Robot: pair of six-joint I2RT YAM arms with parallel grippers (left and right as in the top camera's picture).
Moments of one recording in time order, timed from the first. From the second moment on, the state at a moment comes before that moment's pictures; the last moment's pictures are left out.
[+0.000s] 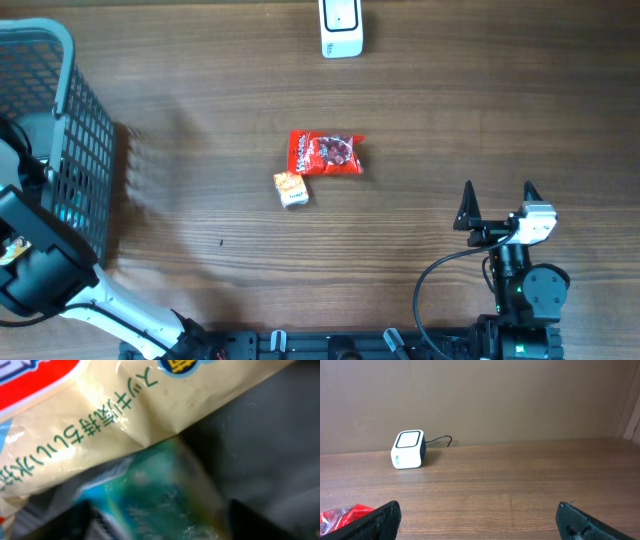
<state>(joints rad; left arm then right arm) 0.71 2.03 1.53 -1.12 -0.06 -0.35 -0.07 0.01 0.01 0.00 -0.07 0.06</state>
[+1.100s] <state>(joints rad) -0.12 1.87 2.31 -1.50 0.25 -0.47 -0.07 0.01 0.01 0.00 -0.07 0.06</state>
